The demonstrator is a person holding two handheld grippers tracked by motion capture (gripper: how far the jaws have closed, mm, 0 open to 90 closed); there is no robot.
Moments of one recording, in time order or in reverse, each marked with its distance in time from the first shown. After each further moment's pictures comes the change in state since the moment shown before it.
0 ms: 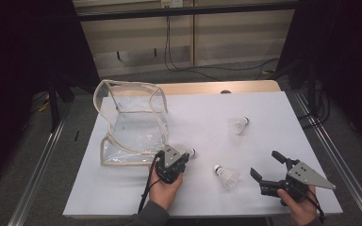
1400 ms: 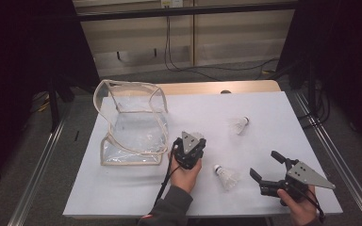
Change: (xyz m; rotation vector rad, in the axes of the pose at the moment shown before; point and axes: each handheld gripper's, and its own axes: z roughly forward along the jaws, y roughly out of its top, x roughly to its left) left arm -0.019 0.032 0.051 -0.094 0.019 -0.035; right arm 0.000 0.000 0.001 -0.001 0.013 0.004
